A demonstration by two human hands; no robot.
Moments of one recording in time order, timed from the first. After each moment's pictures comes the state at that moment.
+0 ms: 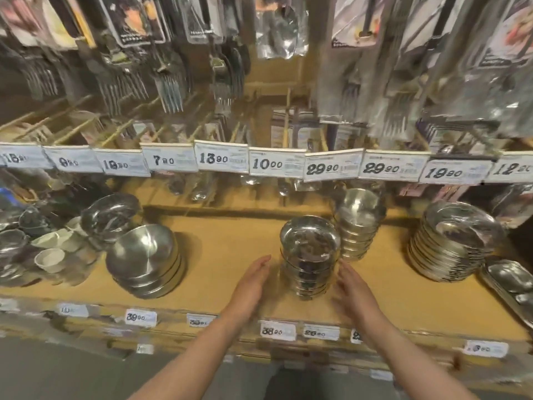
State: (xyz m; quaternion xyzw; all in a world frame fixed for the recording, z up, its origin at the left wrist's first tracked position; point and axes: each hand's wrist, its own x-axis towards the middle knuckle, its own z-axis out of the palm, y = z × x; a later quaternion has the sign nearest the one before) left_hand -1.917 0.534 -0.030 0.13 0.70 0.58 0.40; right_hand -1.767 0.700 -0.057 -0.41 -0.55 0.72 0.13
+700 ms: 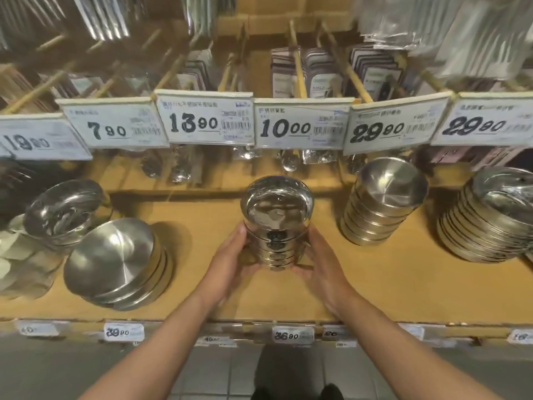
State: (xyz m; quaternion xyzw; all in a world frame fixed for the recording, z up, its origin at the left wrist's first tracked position) left_hand -2.014 0.540 -0.072 0.19 0.61 0.64 0.43; right_hand -1.881 0.680 -0.097 -0.31 -0.52 0.78 0.16
